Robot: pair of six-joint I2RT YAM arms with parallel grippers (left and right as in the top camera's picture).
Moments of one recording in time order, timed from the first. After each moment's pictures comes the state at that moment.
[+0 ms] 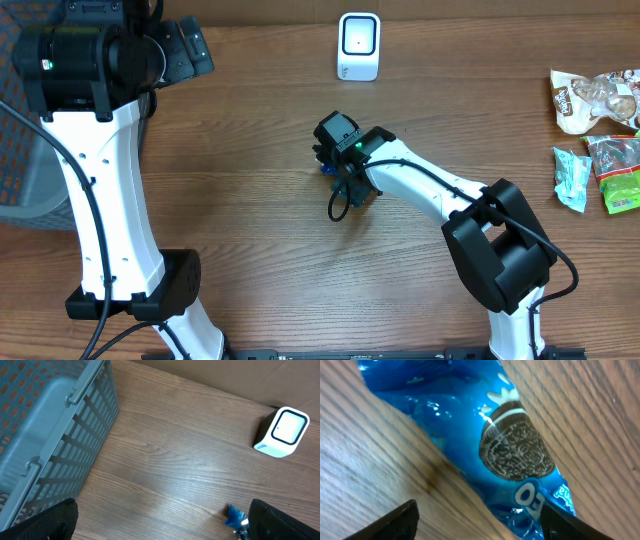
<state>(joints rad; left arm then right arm) -0.04 1.91 2.67 -1.69 -0.18 -0.36 0.67 2.07 1.50 -0.83 0.22 -0.25</state>
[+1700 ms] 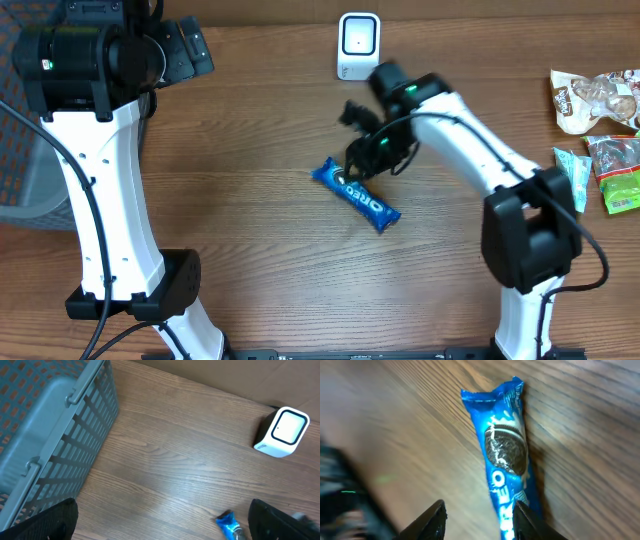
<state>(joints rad) -0.04 1.91 2.67 -1.69 -0.18 -0.36 0.38 2.09 1.71 -1.12 -0.60 -0.14</state>
